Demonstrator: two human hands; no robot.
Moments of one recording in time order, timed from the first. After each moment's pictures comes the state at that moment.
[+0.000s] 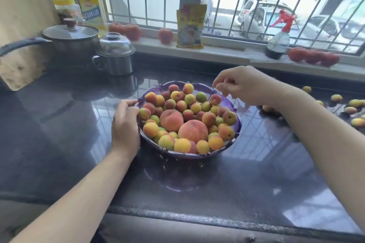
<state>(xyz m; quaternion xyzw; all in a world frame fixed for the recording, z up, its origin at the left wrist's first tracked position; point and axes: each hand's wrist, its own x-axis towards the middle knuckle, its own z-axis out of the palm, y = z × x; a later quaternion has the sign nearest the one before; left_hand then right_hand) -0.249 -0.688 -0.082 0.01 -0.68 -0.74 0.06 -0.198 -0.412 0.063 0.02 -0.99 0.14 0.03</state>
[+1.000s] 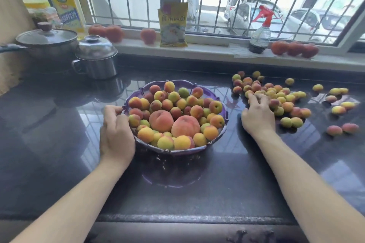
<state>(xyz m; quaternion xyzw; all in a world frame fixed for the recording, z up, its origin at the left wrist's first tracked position) -0.223 -0.673 -0.071 -0.02 -0.78 -0.62 0.11 -0.167 -0.326 -0.083 -0.31 -0.91 0.11 0.24</state>
